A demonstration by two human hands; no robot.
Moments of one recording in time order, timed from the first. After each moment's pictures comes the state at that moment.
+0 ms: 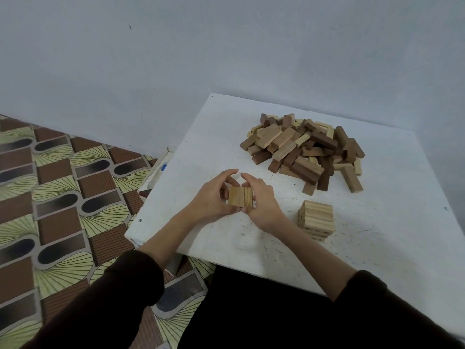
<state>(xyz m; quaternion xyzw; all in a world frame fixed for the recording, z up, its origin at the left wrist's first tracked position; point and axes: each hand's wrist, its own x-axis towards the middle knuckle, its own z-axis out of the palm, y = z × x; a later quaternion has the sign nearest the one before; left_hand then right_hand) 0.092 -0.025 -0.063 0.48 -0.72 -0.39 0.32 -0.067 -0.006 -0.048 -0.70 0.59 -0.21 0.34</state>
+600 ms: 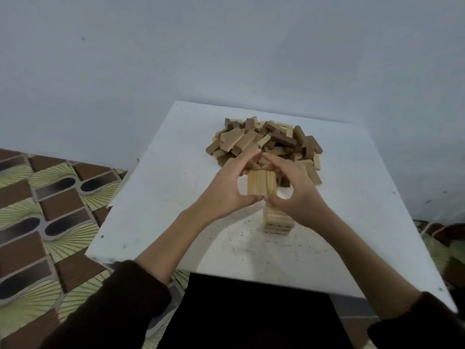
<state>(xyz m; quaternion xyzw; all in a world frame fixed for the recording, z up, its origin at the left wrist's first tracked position) 0.002 -0.014 0.003 0.36 -0.79 -0.33 0.37 -0.173 0.028 0.025 -0.74 0.54 -0.34 0.19</state>
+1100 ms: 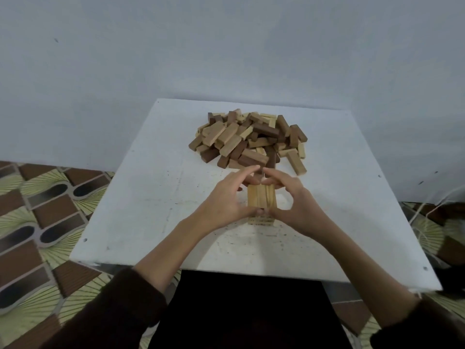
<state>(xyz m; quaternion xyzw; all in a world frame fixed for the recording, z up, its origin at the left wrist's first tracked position) -0.027 0.007 -0.015 0.37 -0.80 -0.37 0.29 -0.206 0.055 -0.003 -0.69 0.58 -0.32 0.28</state>
